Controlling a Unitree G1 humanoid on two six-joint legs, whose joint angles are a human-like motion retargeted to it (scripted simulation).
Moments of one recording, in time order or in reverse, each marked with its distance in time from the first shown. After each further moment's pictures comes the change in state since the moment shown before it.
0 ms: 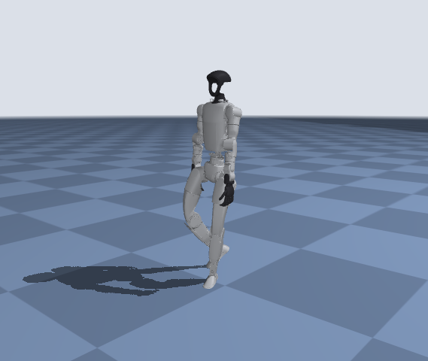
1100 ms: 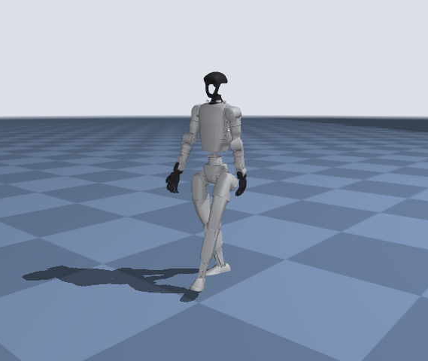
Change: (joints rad) left arm 0.378 -0.130 0.106 0.108 0.163 0.037 -0.092; right arm -0.303 0.081 0.058 -0.104 0.143 -0.098 -0.113; waist 0.040 -0.170 -0.013; left_leg -0.270 -0.103 0.019 -0.031 0.080 -0.010; right_leg 0.276 0.130 0.068 -0.809 -0.305 -0.091
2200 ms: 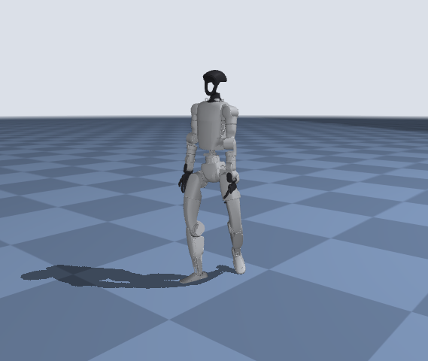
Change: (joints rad) left arm -0.219 0.093 -0.053 -0.048 -0.042 -0.077 0.099; right arm 0.281 0.002 -0.074 0.046 -0.046 0.046 0.060; waist -0.155 -0.129 -0.038; left_leg 0.580 0.025 0.157 0.472 0.176 -0.034; right_leg -0.312 -0.205 0.055 0.190 0.055 -0.058
